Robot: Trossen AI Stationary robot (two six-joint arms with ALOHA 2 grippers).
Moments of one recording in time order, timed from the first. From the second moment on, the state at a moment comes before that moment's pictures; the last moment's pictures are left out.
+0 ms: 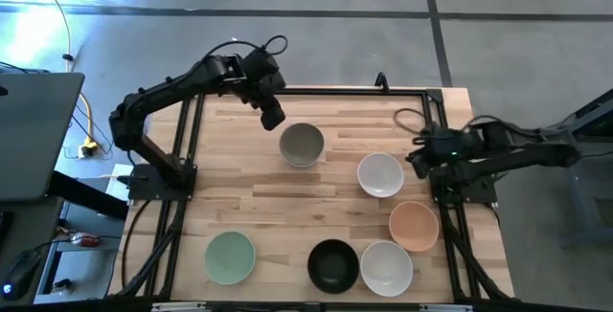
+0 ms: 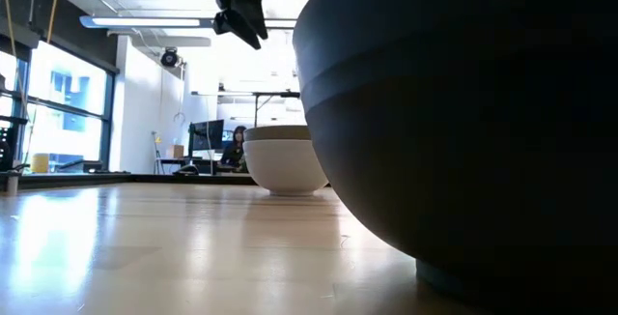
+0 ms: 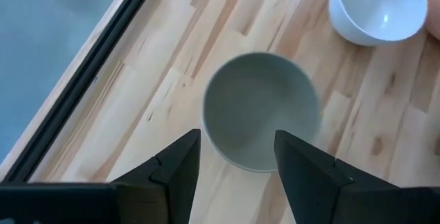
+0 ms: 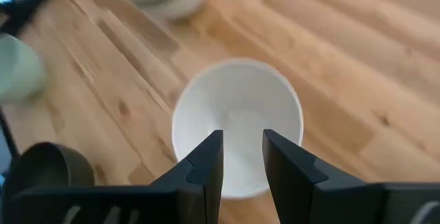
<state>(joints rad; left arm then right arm) 0.56 1.57 1.65 -1.11 0.08 -0.05 0.08 0.66 0.86 -1.13 0.22 0.90</state>
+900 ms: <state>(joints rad) 0.49 1.46 1.65 -1.23 -0.02 -0.07 -0.07 1.18 0.95 -1.30 0.06 1.03</state>
